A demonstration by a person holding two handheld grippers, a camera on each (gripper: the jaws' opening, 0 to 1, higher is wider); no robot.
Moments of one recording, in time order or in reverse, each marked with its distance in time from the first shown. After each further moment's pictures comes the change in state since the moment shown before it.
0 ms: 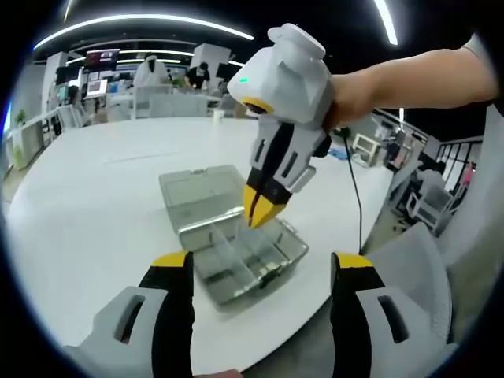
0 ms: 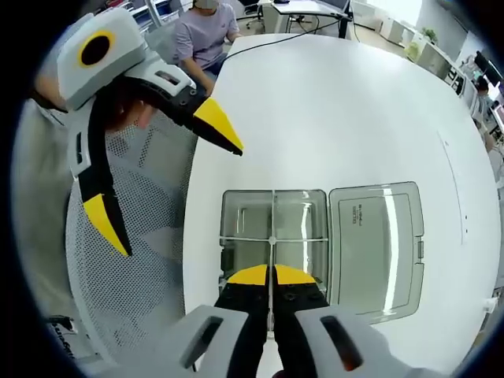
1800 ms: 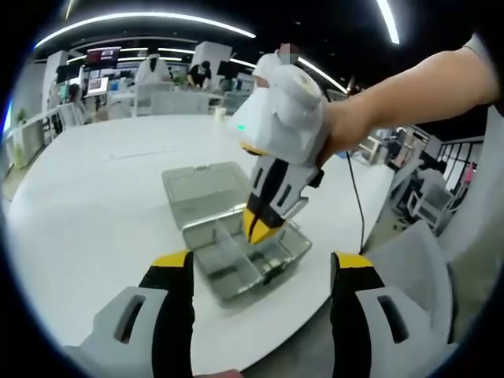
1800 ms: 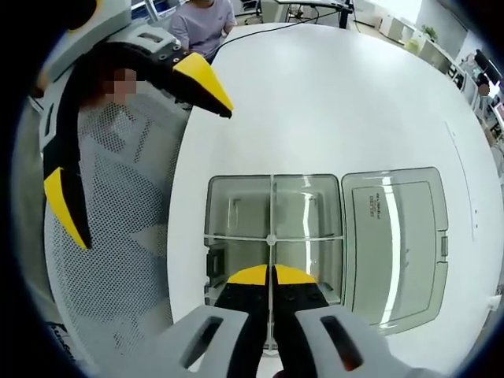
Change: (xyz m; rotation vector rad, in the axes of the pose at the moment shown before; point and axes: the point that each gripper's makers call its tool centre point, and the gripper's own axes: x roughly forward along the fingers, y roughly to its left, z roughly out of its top) left arm -0.003 0.003 -0.003 -0.003 0.014 0.006; right arm 0.039 -0.001 -0.013 0.008 0.034 -0.014
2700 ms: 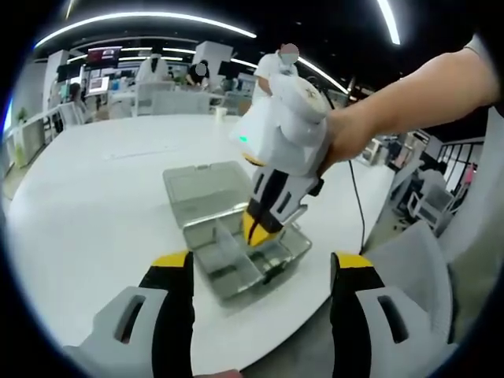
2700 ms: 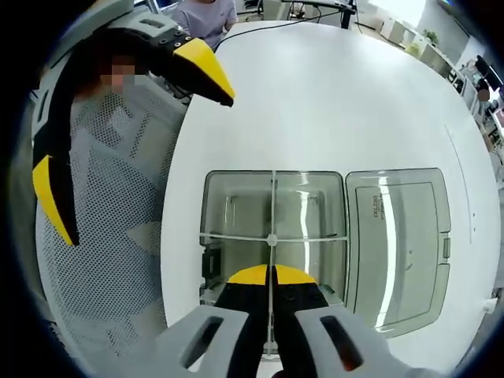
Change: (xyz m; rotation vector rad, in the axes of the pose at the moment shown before) left arm 0.000 0.002 -0.001 -0.004 -0.002 0.003; right arm 0.006 0.000 -0.001 -0.031 0.009 -0.029
